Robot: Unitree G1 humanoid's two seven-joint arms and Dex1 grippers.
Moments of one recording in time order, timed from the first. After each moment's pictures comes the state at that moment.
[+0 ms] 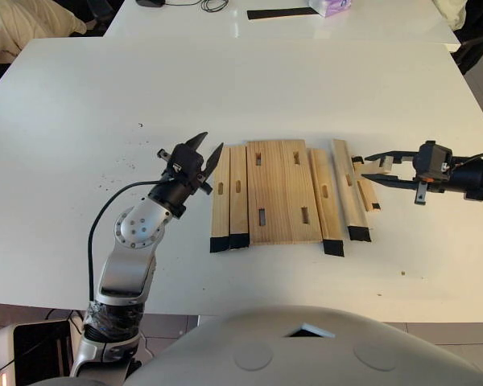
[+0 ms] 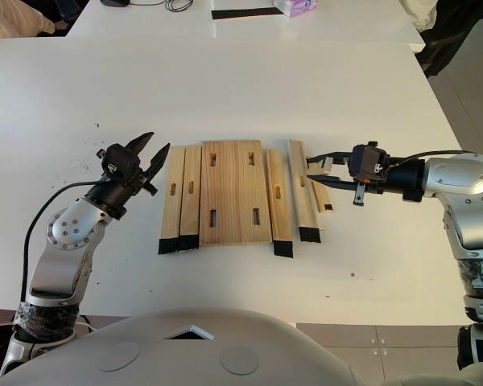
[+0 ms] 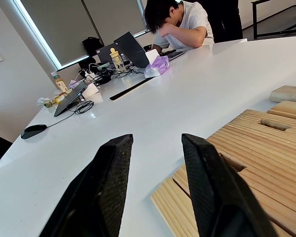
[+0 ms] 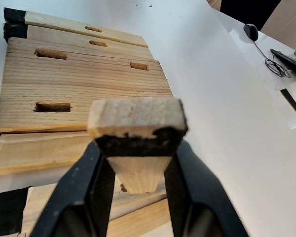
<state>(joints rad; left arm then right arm) 0.15 0.36 -0.06 -0.46 -0.04 0.16 -0.38 -0.06 -0.96 -0.04 -0.07 0.36 -0.07 1.19</state>
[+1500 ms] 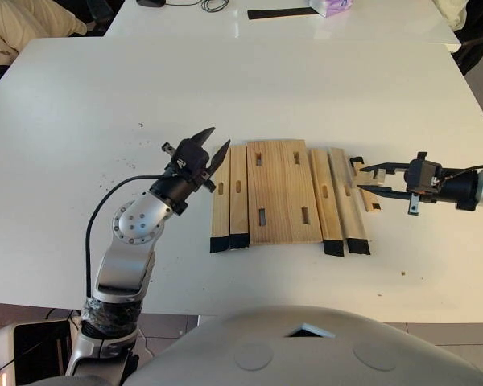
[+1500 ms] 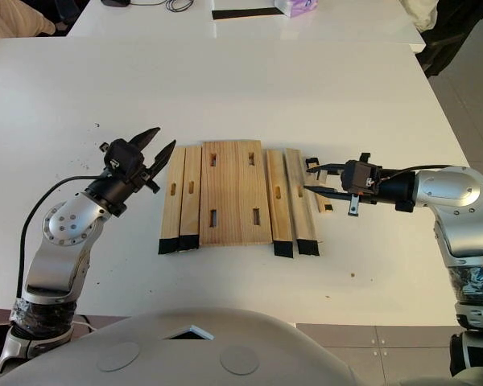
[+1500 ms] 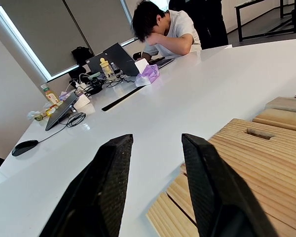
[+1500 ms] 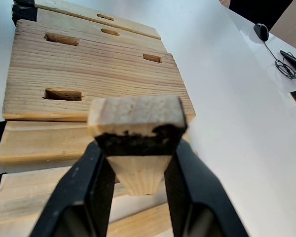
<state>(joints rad) 0.10 0.39 -0.08 -0.50 -0.04 0.21 -0.43 -0.01 -0.93 -0.03 -0.06 0.30 -0.15 1.20</state>
